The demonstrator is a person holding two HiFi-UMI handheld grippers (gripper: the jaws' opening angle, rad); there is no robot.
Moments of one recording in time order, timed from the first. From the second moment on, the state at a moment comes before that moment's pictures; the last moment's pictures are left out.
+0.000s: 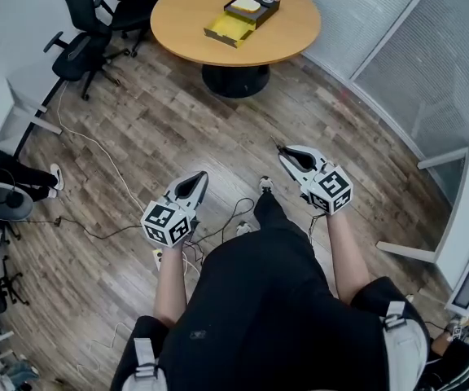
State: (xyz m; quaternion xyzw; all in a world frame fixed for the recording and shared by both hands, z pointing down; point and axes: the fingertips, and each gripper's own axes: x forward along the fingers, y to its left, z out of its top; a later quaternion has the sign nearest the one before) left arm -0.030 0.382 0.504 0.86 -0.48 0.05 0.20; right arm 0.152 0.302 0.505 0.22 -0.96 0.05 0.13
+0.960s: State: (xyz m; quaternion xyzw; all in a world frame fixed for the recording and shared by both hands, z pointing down) left arm -0.035 0.352 0.509 0.84 -0.49 0.05 0.20; right arm 0.148 0.266 0.517 0.21 -0.97 0.07 0.13
